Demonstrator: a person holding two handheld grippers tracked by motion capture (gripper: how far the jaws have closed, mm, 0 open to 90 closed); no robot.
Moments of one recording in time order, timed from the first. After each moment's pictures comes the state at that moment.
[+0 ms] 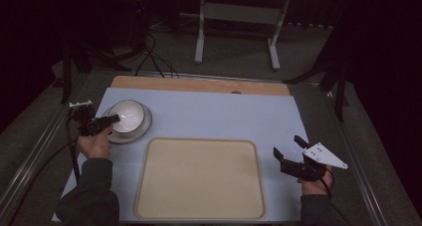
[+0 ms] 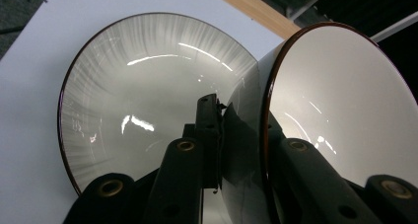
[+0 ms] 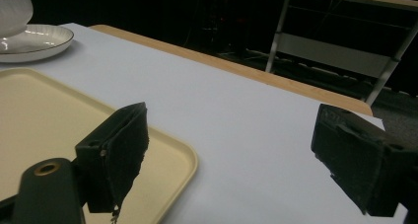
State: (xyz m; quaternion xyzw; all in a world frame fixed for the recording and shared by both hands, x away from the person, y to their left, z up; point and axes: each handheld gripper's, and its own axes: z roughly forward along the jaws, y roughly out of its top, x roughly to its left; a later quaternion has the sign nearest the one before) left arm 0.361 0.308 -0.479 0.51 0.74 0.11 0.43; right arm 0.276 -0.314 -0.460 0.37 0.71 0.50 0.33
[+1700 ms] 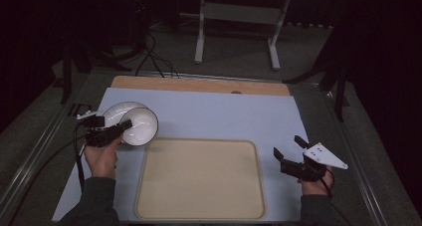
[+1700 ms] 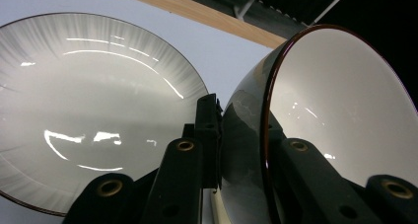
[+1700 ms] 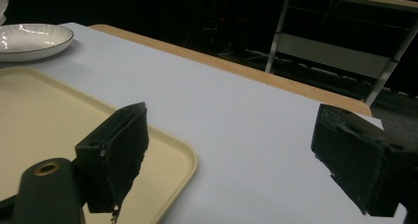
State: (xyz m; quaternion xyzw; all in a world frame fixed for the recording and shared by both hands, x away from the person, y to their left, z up) left arm 0.322 0.266 -0.464 0.58 0.64 0.13 0.49; right arm 0.275 -0.314 -0.460 0.37 0.71 0.50 0.33
